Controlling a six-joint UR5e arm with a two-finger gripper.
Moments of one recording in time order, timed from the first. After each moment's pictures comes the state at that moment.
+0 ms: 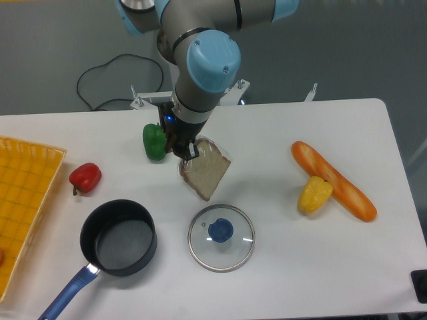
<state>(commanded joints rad) 2.41 -1.74 -1.53 -1.60 1.27 1.43</state>
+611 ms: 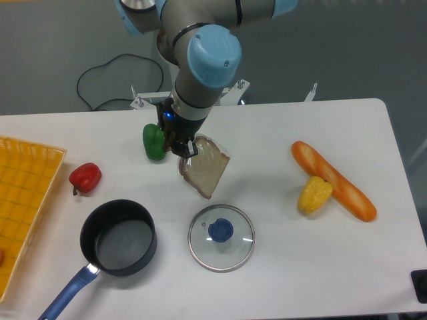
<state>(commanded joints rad) 2.41 -1.73 -1.53 -1.60 1.24 1.41</state>
